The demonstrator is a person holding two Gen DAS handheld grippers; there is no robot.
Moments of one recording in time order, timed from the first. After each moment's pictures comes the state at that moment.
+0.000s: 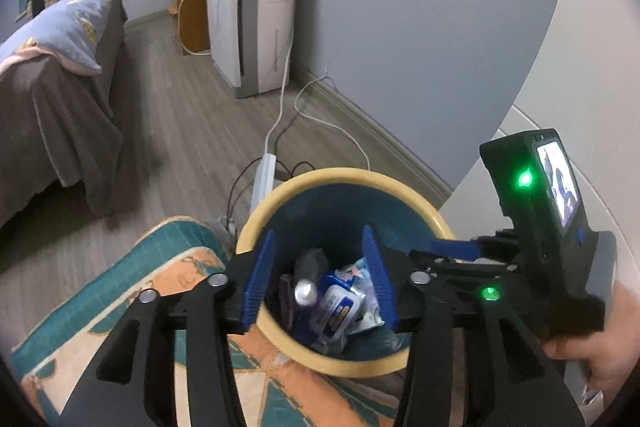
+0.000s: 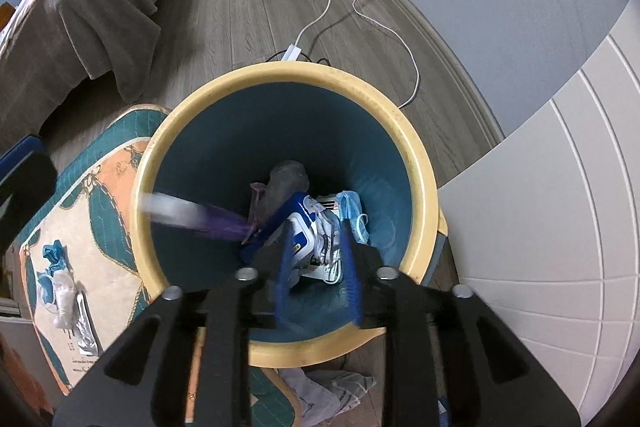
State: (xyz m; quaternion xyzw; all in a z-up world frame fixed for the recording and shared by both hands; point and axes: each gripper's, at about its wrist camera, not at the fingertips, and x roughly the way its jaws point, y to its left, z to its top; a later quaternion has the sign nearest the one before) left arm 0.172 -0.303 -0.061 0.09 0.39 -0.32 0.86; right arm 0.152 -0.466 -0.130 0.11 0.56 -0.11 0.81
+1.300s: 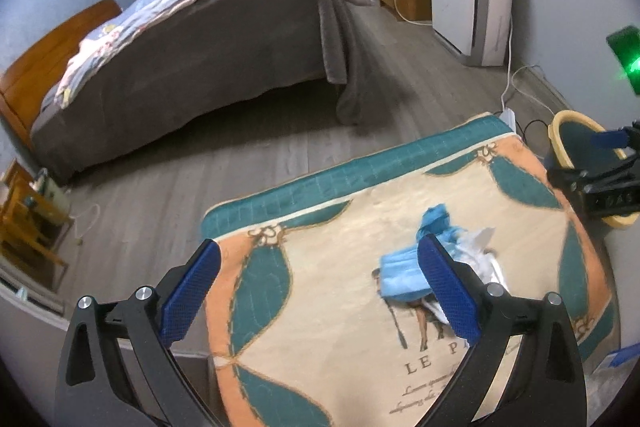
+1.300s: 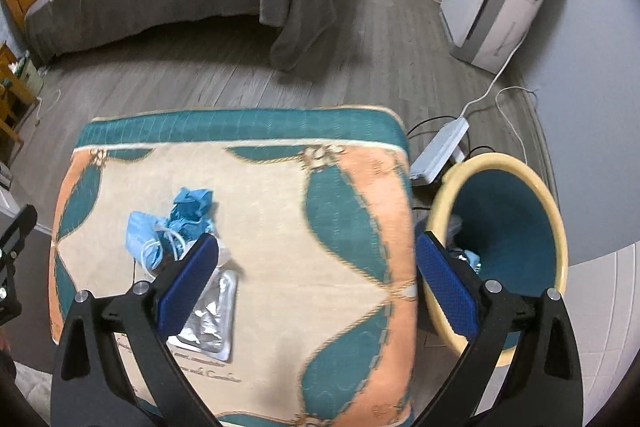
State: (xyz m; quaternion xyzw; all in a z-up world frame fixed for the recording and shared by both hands) left arm 0.113 0.034 -0.063 0.11 0.42 0.00 0.90; right arm 0.178 -0.184 -0.101 -0.07 0.54 0.06 0.84
